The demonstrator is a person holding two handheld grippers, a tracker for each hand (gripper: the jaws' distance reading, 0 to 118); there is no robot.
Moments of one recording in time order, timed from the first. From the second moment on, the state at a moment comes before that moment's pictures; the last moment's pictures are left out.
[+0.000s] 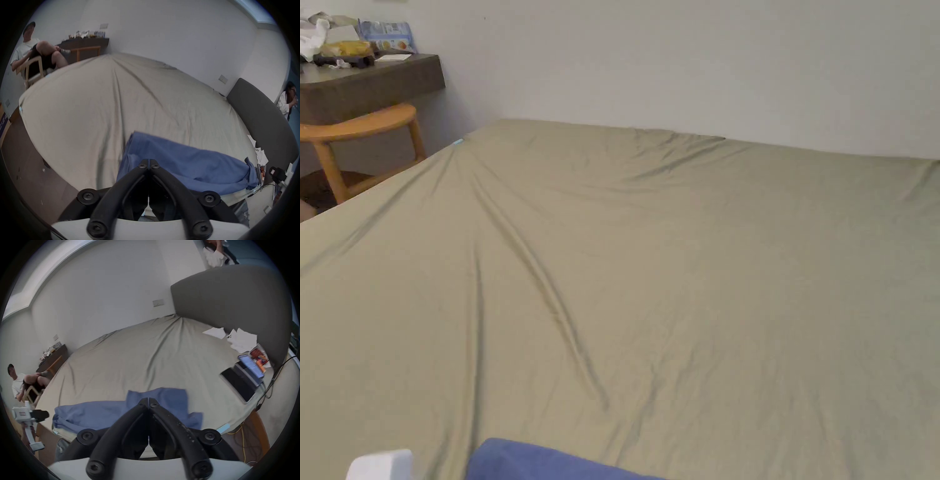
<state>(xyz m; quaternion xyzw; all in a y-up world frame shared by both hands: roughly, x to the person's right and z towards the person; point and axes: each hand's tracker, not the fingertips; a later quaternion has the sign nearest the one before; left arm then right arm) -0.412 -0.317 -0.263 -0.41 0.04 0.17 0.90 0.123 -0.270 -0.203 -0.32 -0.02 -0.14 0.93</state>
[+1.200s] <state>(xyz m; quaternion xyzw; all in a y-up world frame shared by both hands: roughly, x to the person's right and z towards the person) -0.452 -0.342 -0.302 -0.48 0.00 0.22 0.85 0.108 -0.272 -0.221 -0.36 -0.01 -0.17 0.92</state>
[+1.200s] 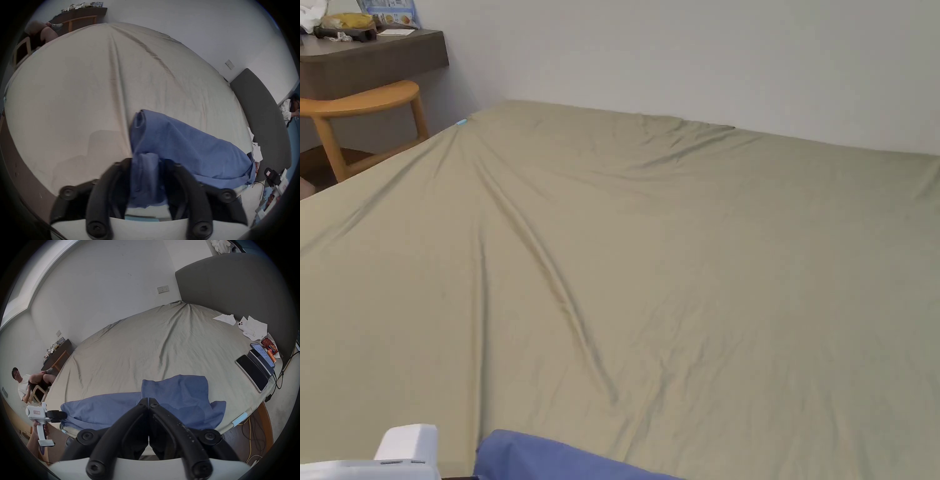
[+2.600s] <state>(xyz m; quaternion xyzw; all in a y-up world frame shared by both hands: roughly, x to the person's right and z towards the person) -0.317 -0.265 -0.316 -0.41 -0.25 0.28 0.83 0.122 -0.257 -0.206 -0.33 -0.02 -0.20 0.92</state>
